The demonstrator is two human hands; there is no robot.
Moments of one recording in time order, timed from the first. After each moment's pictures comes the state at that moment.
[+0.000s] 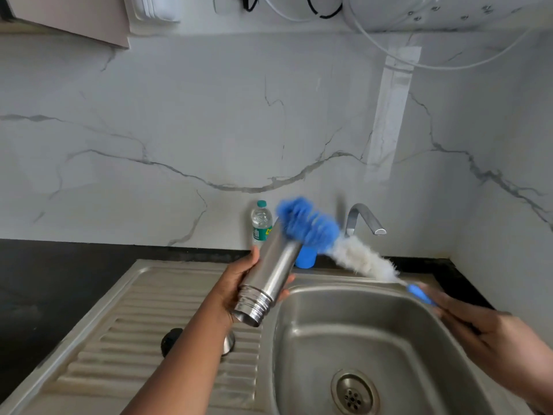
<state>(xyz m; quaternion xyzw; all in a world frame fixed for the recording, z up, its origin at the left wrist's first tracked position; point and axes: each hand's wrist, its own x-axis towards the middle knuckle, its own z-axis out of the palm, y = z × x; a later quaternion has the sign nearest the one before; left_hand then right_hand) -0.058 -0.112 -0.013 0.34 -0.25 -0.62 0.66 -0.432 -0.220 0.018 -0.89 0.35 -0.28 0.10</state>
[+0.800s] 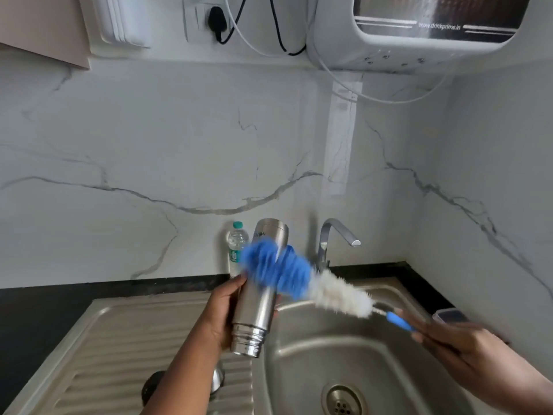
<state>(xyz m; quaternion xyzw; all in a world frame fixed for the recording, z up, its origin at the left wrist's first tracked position) -0.038 -0.113 -0.016 0.35 -0.27 -0.65 0.62 -0.410 -0.148 0.040 -0.90 0.37 -0.25 0.06</state>
